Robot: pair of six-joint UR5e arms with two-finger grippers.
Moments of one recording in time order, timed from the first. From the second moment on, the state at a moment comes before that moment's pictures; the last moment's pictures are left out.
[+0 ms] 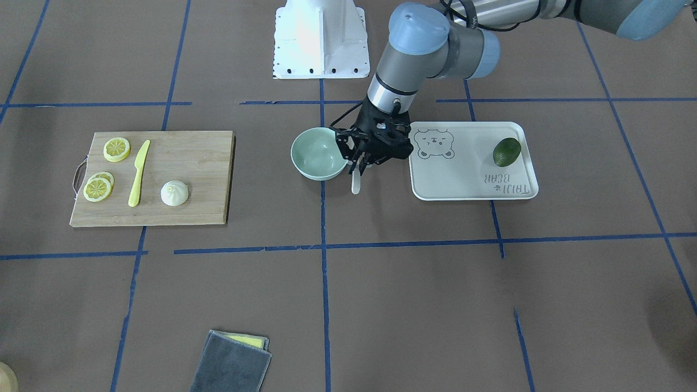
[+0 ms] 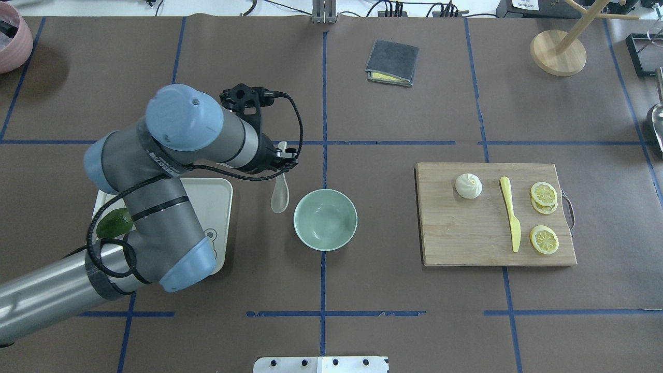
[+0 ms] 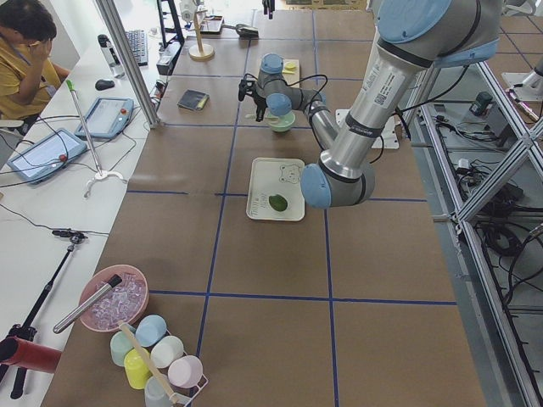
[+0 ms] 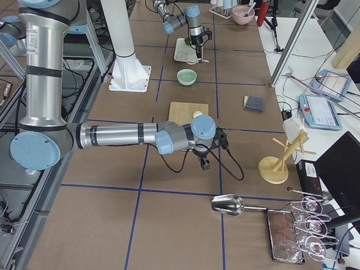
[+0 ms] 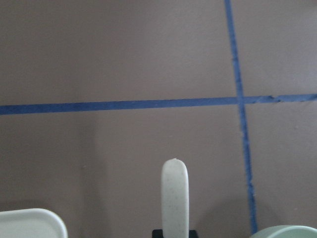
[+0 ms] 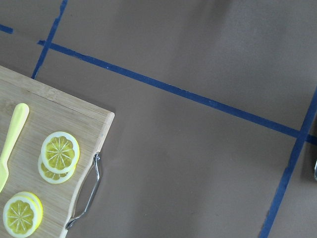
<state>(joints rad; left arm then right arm) -0.52 -2.29 -1.66 -1.87 -1.77 -1.26 1.41 -1.66 1.73 -1.33 2.49 -0.03</state>
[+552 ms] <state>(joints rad) -0.47 -2.29 -1.64 -1.90 -1.68 -1.29 1.38 -1.67 1.73 -1.32 2.50 0.00</state>
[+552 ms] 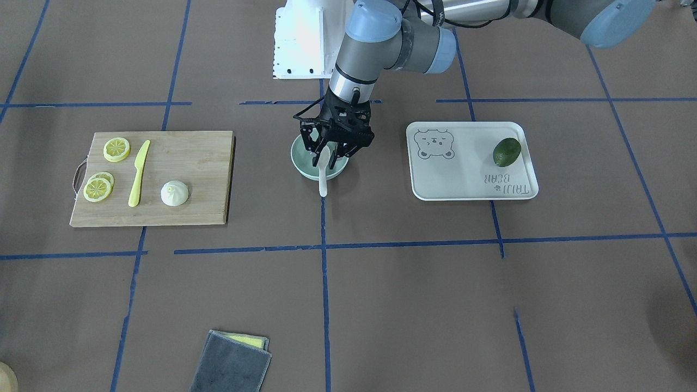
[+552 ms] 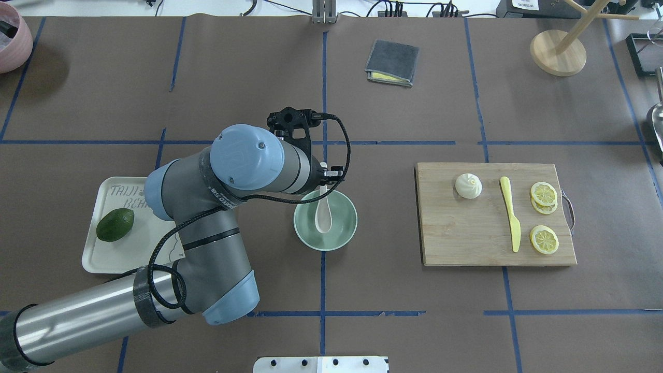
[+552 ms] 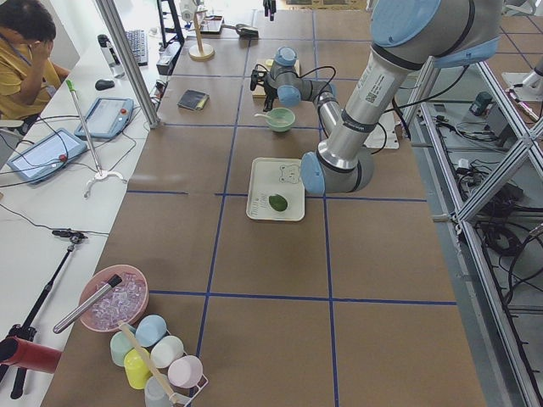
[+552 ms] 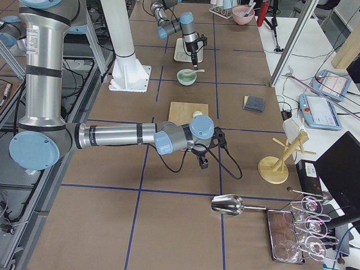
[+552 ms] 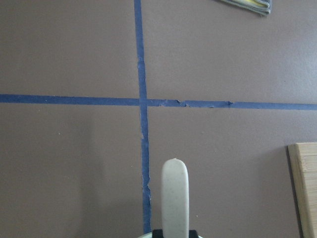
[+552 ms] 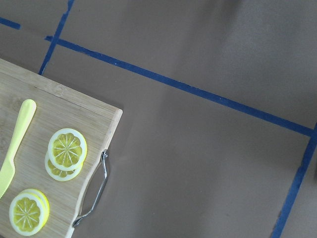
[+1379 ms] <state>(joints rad) -0.65 -1.99 -1.86 -1.90 -1.76 -0.92 0.95 -1.56 1.87 -1.13 2.26 0.76</state>
